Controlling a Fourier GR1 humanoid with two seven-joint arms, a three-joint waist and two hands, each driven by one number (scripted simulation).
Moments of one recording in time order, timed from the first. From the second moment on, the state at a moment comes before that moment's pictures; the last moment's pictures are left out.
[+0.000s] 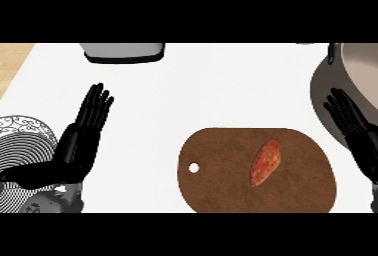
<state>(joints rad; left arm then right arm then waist) -0.12 0.32 -0.27 -1.65 0.34 0.24 -0.15 -0.06 -0.58 0.11 -1.53 -0.38 0.02 -0.16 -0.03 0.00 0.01</state>
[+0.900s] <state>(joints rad) -0.17 0.42 -0.09 -1.62 0.30 0.33 0.14 0.09 -0.52 -0.09 -1.48 -0.17 -0.23 -0.47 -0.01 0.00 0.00</state>
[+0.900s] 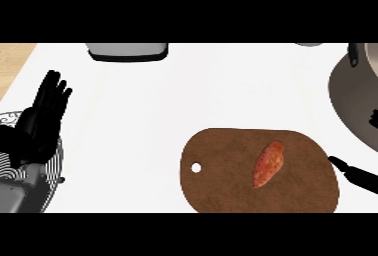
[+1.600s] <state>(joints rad) -0.19 0.41 -0.08 -1.62 0.28 0.32 0.16 0.06 -0.83 0.12 -1.84 -0.06 0.03 0.15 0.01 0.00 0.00</state>
